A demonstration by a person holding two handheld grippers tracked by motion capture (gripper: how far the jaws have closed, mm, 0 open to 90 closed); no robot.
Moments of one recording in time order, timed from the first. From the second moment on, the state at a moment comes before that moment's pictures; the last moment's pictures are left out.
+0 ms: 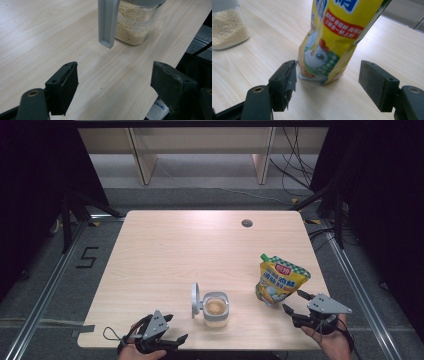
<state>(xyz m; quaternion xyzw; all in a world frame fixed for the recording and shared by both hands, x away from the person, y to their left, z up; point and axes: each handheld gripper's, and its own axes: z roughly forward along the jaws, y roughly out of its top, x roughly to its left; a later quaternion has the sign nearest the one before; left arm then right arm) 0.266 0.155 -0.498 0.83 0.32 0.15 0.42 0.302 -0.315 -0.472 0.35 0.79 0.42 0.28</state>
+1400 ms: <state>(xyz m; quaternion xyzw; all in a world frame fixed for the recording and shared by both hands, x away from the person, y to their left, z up) 0.268 0.155 -0.487 0.82 0.33 0.16 0.44 0.264 -0.295 -0.484 0.30 0.85 0.37 0.22</state>
